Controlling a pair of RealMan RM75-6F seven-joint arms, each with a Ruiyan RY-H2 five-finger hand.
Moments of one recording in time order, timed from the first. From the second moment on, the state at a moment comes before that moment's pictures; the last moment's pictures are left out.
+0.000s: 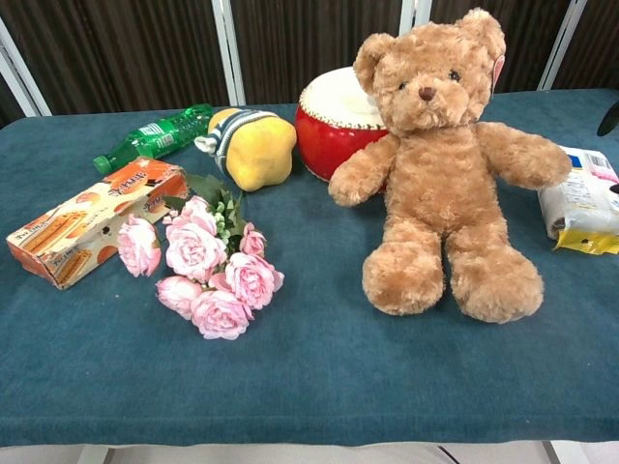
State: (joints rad) left arm -0.15 -1.18 -0.05 -1.48 1.45 1.46 0.02; right arm 0.39 -1.61 0.11 -0.85 -1.54 1.44 0.17
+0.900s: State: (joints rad) left arm -0.14 -1.16 -0.06 -1.50 1.45 1.45 0.00; right arm 0.47 -1.79 0.12 -0.68 -1.58 1.47 0.27
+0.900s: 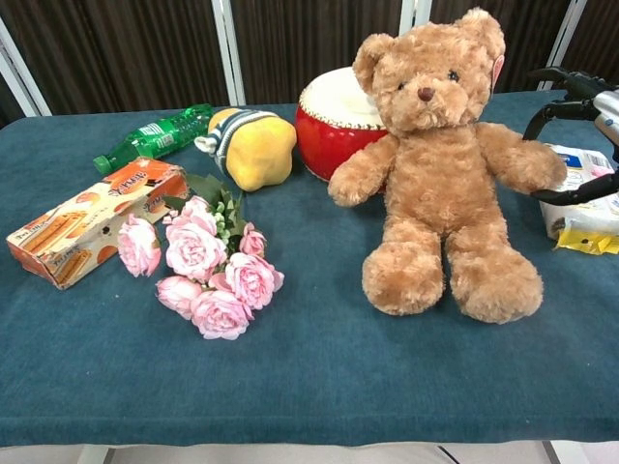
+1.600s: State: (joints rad) left arm -0.14 -1.15 -0.06 -1.50 1.45 1.43 -0.02; right arm 0.49 -1.86 0.15 -0.59 -1.56 1.56 0.33
